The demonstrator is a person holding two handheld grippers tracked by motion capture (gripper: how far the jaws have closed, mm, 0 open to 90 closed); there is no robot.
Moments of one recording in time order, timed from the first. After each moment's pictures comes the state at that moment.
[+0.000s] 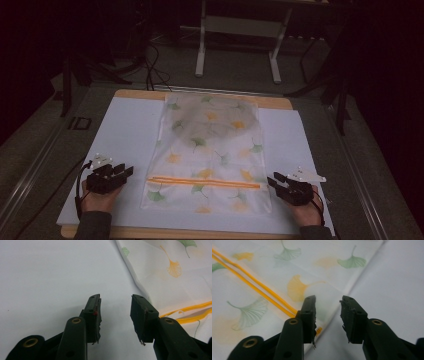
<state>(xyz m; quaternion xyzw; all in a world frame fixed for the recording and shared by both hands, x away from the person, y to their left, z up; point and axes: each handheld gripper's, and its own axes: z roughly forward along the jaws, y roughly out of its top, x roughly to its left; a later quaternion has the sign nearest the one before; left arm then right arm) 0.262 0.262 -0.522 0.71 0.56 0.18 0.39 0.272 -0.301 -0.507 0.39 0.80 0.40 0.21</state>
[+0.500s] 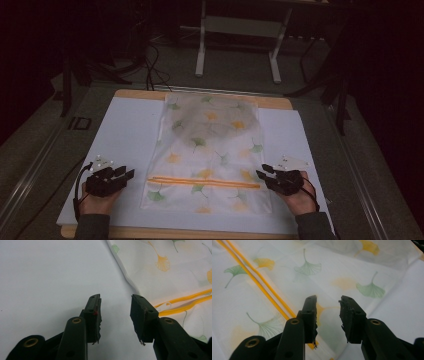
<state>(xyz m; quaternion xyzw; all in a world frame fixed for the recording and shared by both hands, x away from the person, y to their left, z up) 0.254 0.260 -0.518 0.72 0.54 0.18 0.39 0.292 -0.262 -0.474 0.32 0.85 0.37 0.20</state>
